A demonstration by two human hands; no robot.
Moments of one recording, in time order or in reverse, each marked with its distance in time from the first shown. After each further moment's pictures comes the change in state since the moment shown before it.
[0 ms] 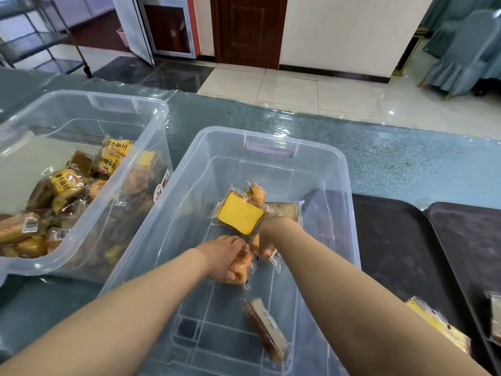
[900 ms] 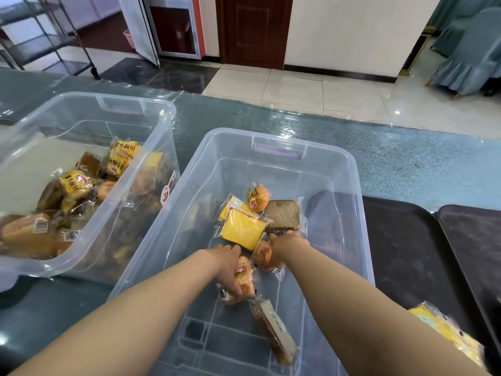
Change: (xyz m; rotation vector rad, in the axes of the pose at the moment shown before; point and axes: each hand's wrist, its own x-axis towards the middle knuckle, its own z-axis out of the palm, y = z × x) left_hand -0.002 0.002 -0.005 -0.084 -0.218 -0.190; right_hand 0.022 0.007 0.041 0.062 0.140 -0.050
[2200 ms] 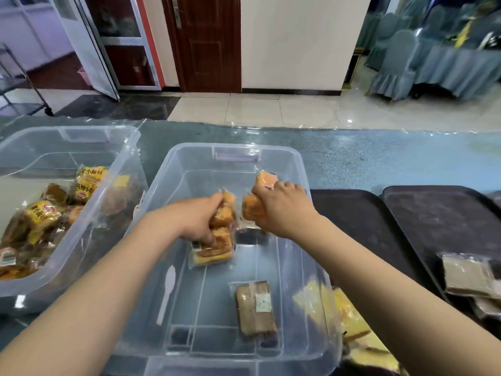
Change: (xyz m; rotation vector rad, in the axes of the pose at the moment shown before) left_hand -0.103 0.020 -0.098 0.125 0.386 0.087; right_hand -0.174 0.050 -0.051 0.109 0.792 -0.050
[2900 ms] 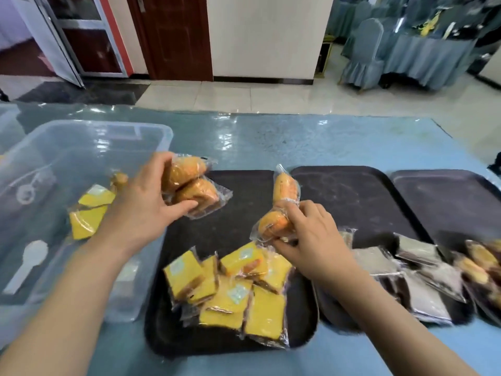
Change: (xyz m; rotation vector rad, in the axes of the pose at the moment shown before) left_hand -0.023 0.301 0.003 -0.548 0.739 -0.068; right_hand -0.243 0.298 0.048 0.323 0.282 0.074
